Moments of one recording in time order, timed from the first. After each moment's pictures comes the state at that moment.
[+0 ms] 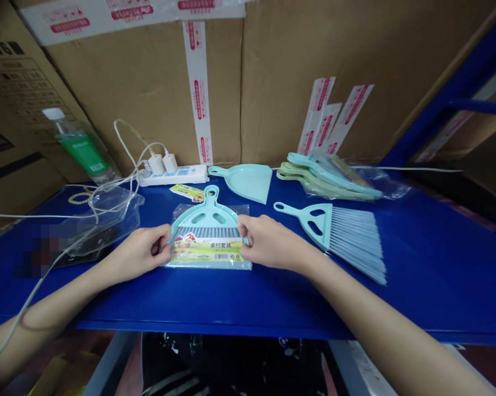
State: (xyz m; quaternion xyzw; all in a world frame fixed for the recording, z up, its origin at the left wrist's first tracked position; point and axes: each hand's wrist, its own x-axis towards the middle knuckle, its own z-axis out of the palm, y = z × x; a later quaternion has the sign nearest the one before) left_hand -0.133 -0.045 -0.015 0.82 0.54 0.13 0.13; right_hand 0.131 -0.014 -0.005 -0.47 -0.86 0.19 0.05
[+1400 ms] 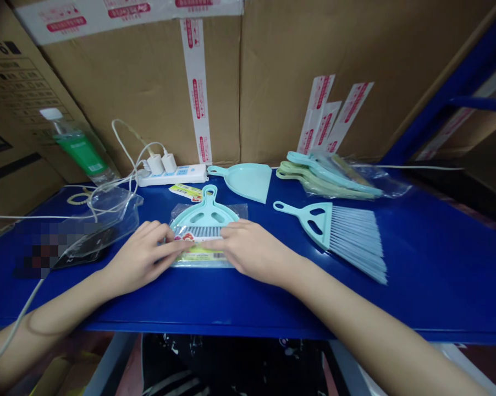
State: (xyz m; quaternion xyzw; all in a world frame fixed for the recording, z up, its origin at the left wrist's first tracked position) left_hand -0.131 -0.052 -0.020 0.91 0.36 0.14 -0.12; right_hand 0.114 -0.020 -0.014 -0.25 -0.97 0.01 0.08
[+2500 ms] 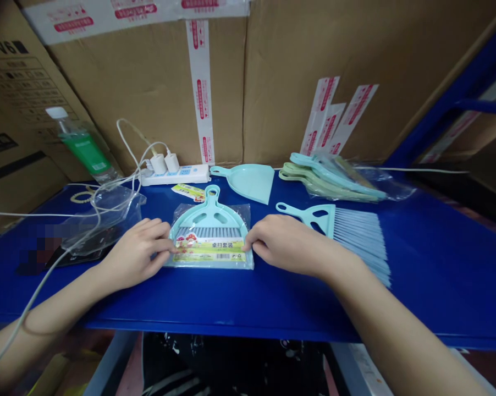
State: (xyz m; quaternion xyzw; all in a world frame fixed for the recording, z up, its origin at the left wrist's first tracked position) left_hand -0.134 -0.053 -0.010 0.91 0.40 0.11 -0.11; right_hand 0.147 -0.016 0.007 -0.39 -0.92 0.10 0.01
